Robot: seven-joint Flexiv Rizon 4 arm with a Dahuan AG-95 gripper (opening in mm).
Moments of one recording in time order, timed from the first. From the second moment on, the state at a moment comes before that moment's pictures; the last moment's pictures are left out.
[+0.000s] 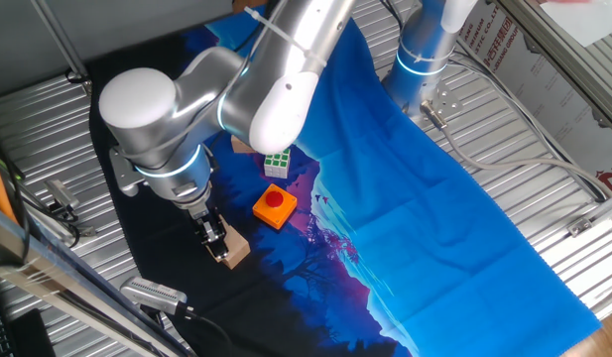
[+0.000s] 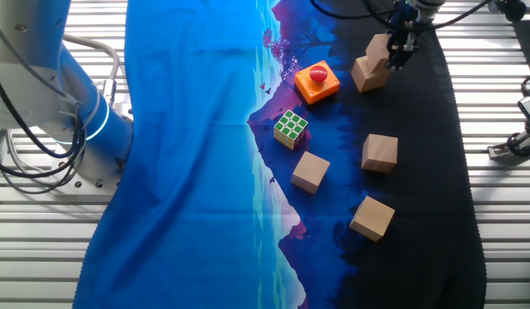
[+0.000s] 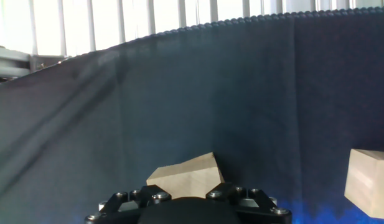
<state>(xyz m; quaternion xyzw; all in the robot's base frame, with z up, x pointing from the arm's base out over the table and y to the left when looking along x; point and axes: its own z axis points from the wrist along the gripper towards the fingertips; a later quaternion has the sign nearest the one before) 0.627 0.188 0.104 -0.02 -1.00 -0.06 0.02</state>
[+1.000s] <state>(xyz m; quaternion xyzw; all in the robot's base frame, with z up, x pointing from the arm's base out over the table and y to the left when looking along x) 0.614 0.186 0.097 -0.02 -1.00 -0.06 0.03</state>
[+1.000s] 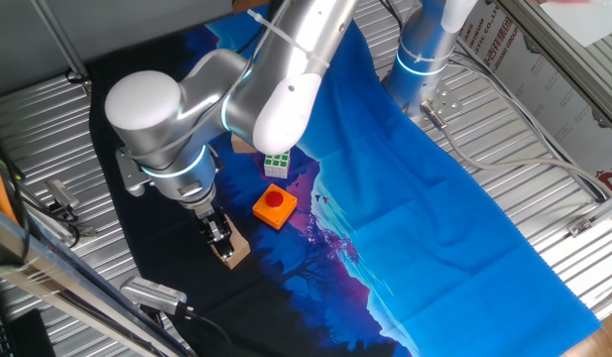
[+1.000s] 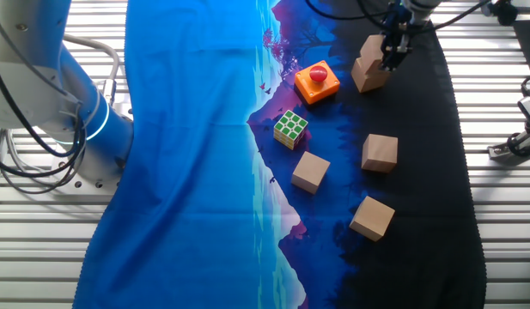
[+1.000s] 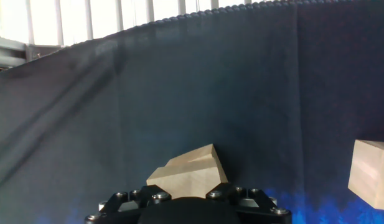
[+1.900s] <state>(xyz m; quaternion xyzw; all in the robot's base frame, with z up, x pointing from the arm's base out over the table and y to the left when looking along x) 0.616 0.187 0.096 0.00 -1.00 -0.09 0.02</state>
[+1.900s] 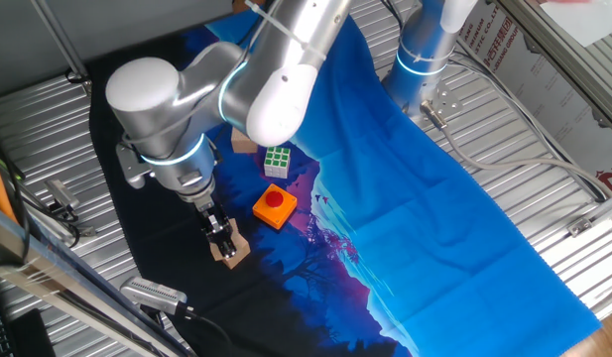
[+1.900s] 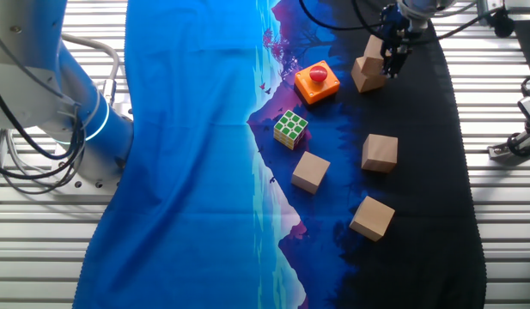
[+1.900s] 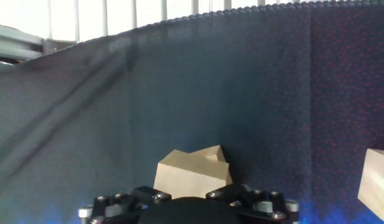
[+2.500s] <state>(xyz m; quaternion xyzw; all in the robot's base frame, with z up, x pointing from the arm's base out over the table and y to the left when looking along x) 0.615 0.175 0.104 0.02 -0.99 -0.10 0.02</state>
